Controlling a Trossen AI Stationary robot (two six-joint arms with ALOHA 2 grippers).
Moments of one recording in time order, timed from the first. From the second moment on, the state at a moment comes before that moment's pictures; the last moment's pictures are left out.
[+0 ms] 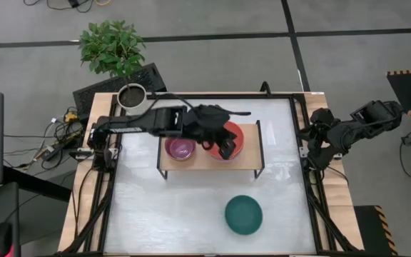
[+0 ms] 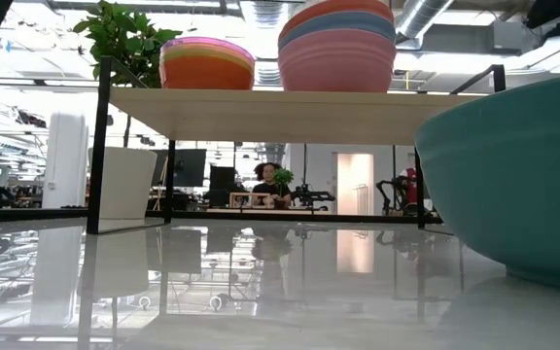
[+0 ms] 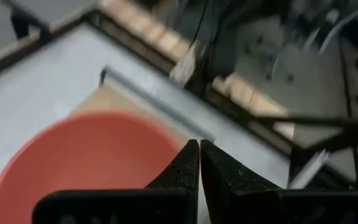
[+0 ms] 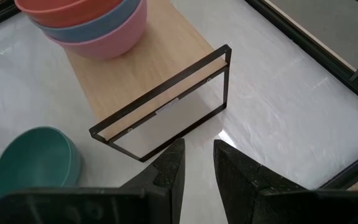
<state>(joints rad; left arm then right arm) -0.03 1.91 2.19 -0.81 -0.19 -0.59 0.48 0.74 1.28 -1.57 0.55 0.93</state>
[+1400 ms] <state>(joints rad) -0.11 1.93 1.82 -0.35 -0.41 -0.70 0.48 0.74 1.29 -1.57 0.55 0.93</state>
